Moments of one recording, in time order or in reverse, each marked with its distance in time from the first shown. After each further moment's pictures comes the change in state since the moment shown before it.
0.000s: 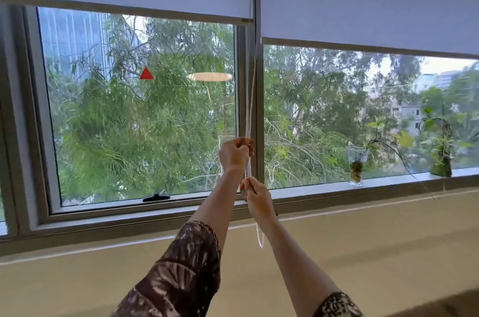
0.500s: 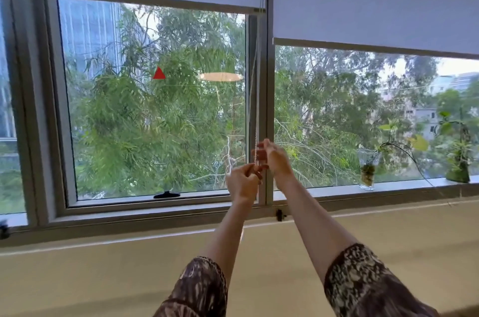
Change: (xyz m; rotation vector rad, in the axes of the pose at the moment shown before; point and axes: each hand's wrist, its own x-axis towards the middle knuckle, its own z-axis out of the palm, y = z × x) left_hand -0.034 -0.057 -0.019 0.153 0.032 0.057; right_hand 0.048 -0.071 -0.025 0.182 -0.022 0.066
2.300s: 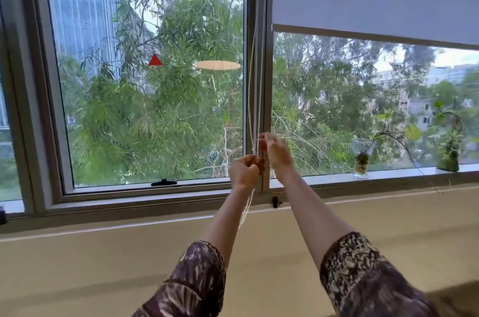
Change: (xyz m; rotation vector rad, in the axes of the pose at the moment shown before) left_hand -0.009 -0.001 0.001 -0.133 -0.148 -0.135; right_hand -0.004 0.012 -0.004 -0.136 0.079 -0.027
